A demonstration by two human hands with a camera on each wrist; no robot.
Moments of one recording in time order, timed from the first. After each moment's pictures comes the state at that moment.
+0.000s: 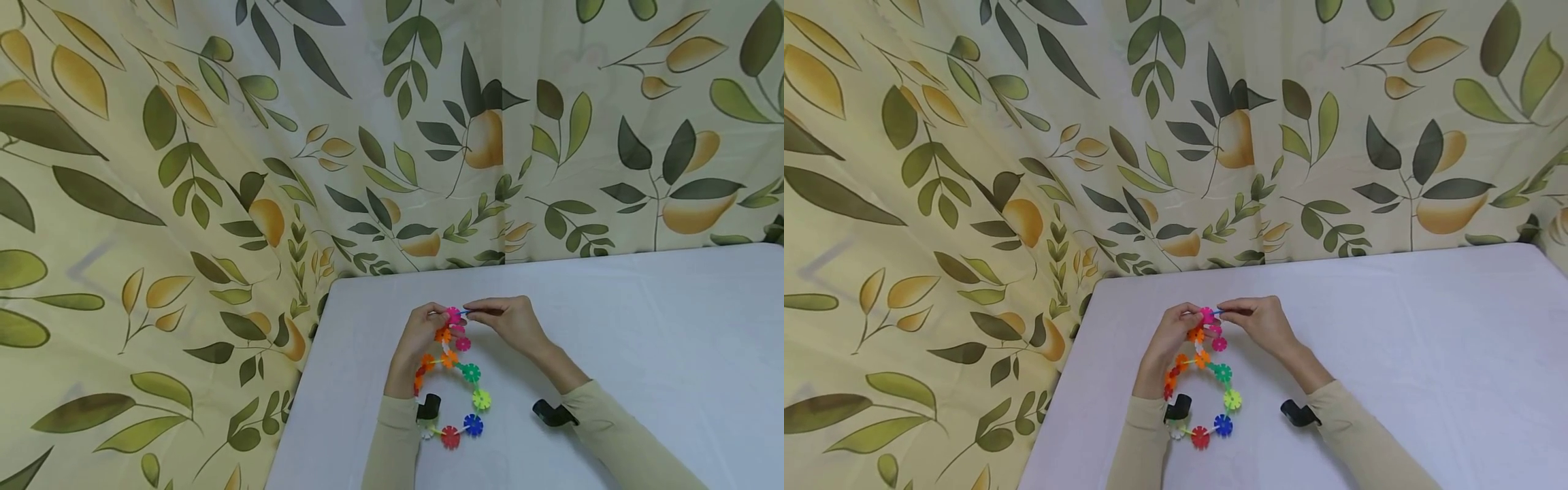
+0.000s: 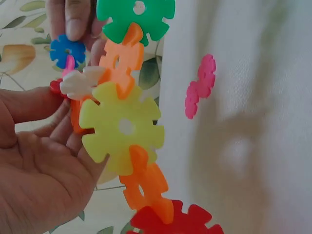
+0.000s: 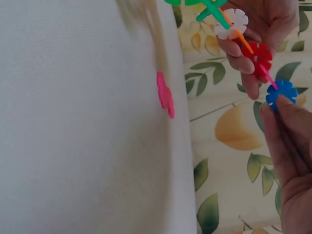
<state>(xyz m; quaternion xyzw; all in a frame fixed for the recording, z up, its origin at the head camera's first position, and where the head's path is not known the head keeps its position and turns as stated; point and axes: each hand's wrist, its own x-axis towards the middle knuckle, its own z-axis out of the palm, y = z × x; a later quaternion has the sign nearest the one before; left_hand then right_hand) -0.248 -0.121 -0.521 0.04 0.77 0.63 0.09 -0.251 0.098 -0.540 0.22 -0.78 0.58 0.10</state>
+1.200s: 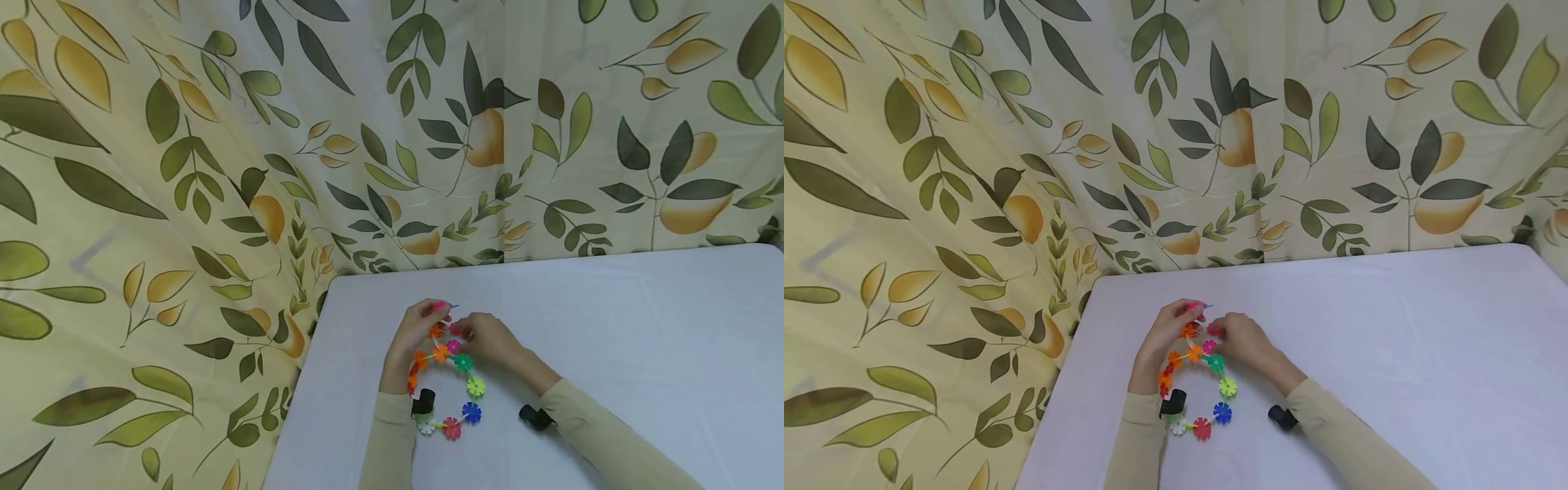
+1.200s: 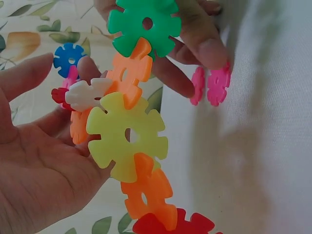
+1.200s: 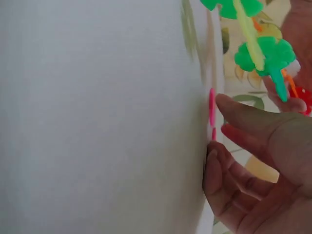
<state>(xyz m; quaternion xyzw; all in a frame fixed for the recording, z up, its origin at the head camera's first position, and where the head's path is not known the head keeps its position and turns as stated) -0.251 -0.130 -0.518 0.05 0.75 0.64 0.12 -0.249 0.060 -0.563 0.22 -0.91 0.36 -0.03</state>
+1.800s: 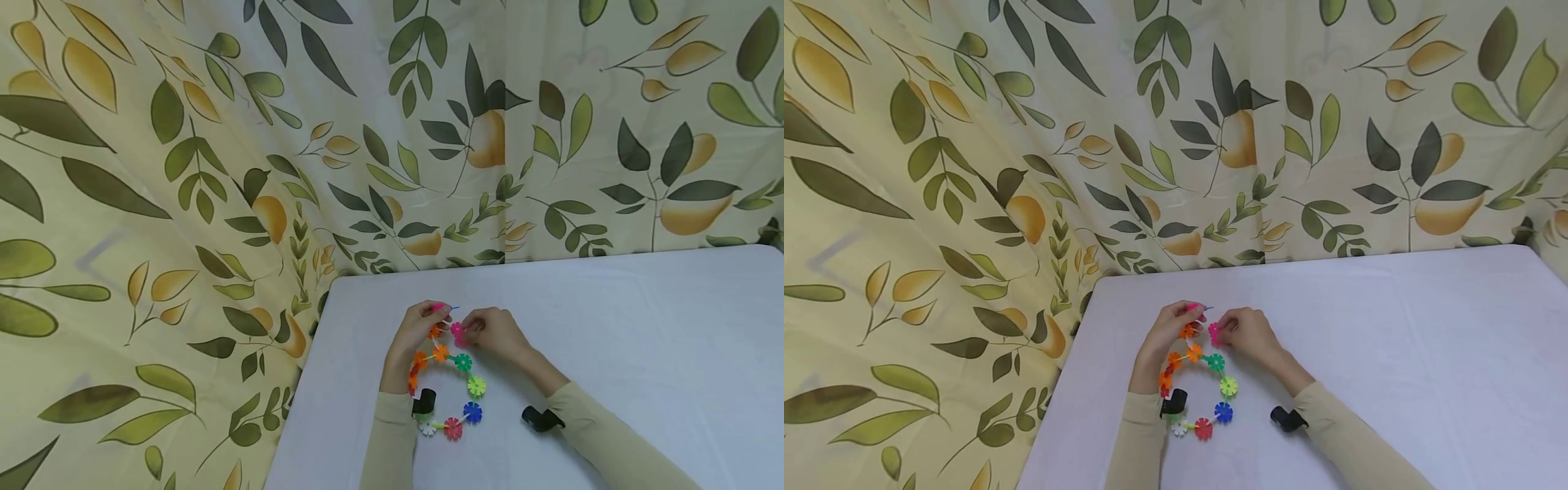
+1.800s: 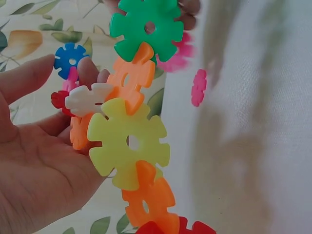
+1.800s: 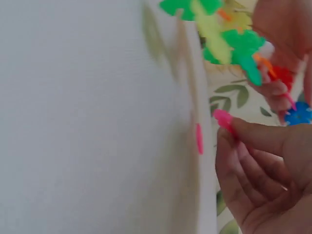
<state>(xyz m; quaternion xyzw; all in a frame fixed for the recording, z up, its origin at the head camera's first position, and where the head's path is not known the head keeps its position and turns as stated) -0.254 -0.130 -0.519 0.04 0.75 0.65 0.12 -0.247 0.075 -0.559 0.16 -0.87 0.46 -0.01</state>
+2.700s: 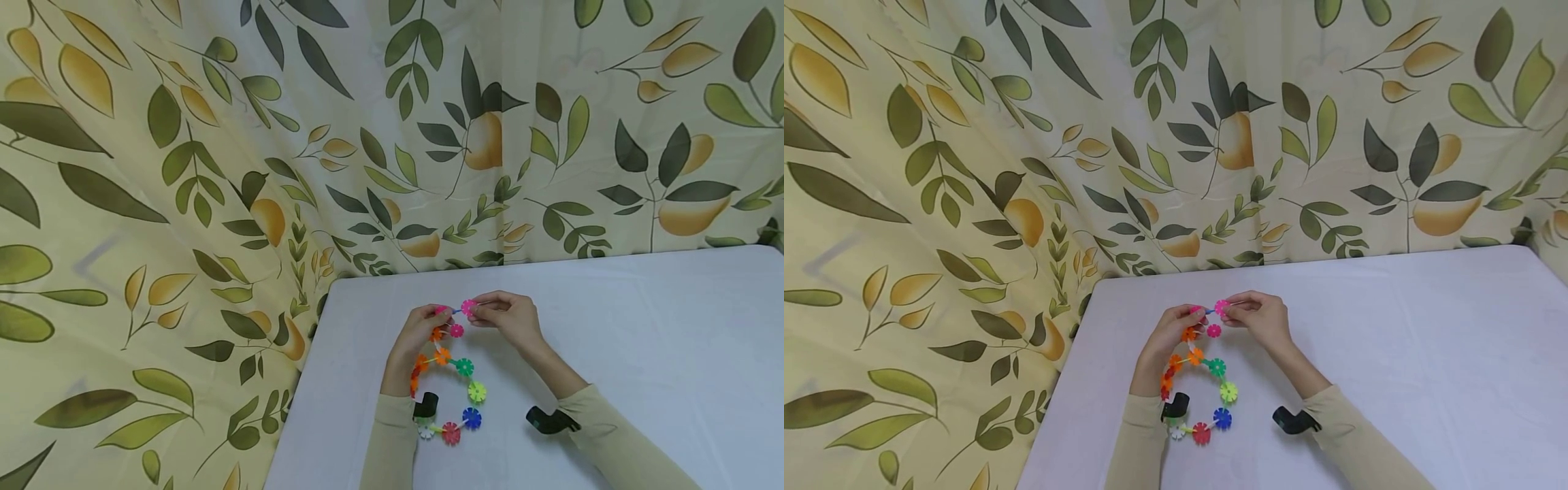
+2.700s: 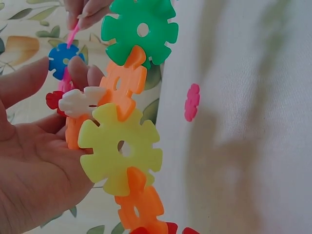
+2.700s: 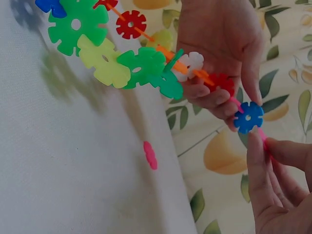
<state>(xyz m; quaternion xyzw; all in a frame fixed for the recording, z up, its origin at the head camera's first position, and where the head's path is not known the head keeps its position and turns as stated) -0.253 -0.124 -0.520 0.04 0.72 0.68 0.16 -0.239 0.093 -0.526 0.03 -0.70 0.71 -0.02</state>
